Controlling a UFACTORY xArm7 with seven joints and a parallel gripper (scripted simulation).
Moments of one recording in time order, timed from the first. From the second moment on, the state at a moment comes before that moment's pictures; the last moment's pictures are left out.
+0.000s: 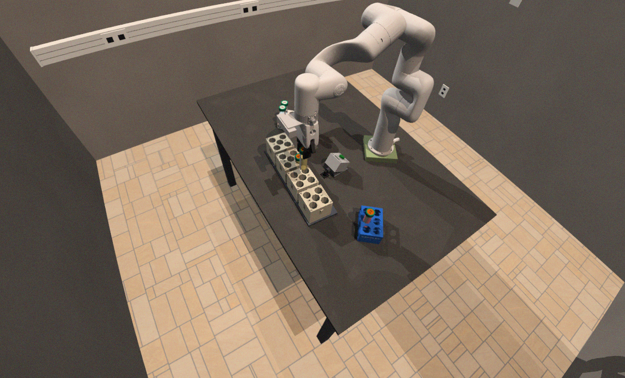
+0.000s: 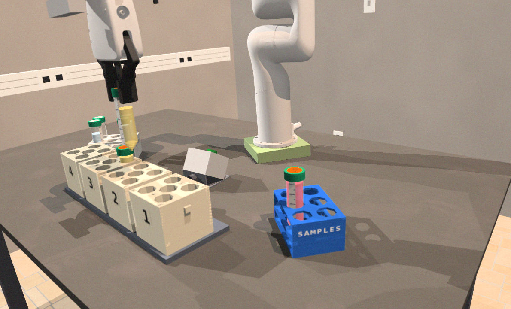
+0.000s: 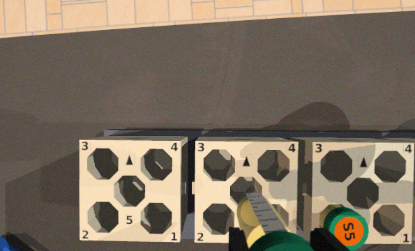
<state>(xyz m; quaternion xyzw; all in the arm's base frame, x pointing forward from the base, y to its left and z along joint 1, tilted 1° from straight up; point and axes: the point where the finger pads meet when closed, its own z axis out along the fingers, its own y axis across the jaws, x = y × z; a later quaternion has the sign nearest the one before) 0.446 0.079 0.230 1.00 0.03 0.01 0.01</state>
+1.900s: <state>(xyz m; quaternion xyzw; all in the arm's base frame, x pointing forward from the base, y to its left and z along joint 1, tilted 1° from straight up) 0.447 0.078 0.184 1.00 0.03 0.01 0.01</state>
